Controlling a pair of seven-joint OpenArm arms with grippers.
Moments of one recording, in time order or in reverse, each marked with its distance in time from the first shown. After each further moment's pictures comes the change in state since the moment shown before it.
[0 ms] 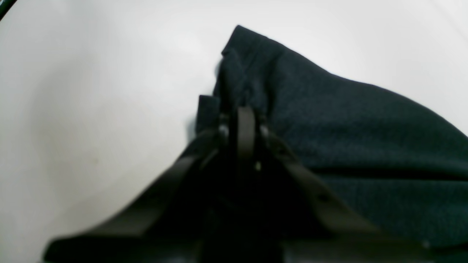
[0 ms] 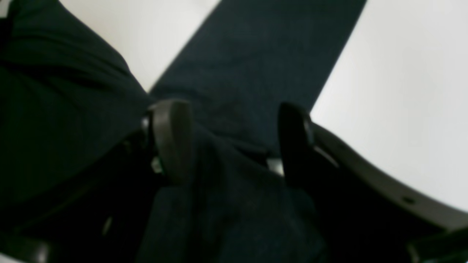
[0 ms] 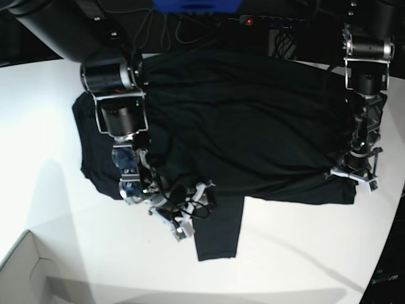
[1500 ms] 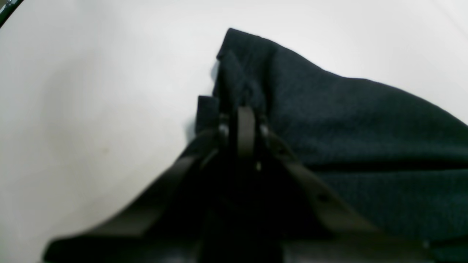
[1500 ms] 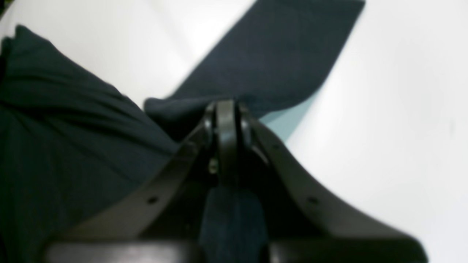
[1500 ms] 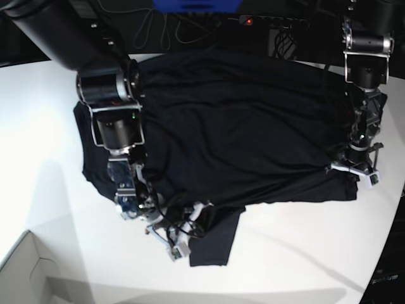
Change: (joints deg) left arm 2.9 -0.2 0.0 0.5 0.0 -0.4 -3.3; right arm 4.2 0.3 0.3 -0.7 0.2 0.0 4.0
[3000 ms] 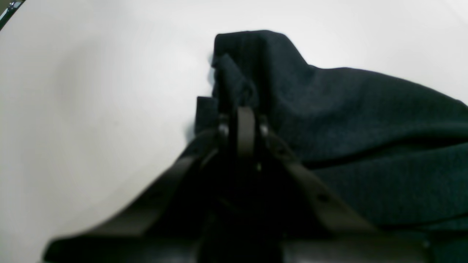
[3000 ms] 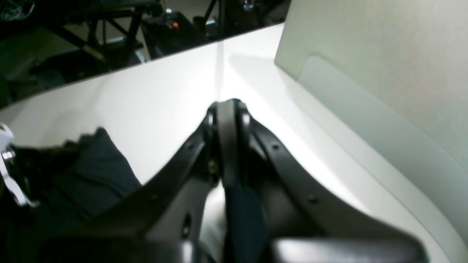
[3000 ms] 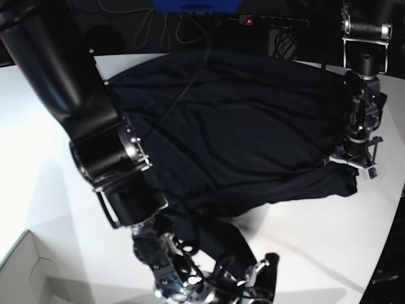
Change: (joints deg) left arm 5.2 -0.1 0.0 8.3 0.0 1.4 2.2; right arm 22.1 -3.1 -24.9 -4.0 11.0 1.4 6.6
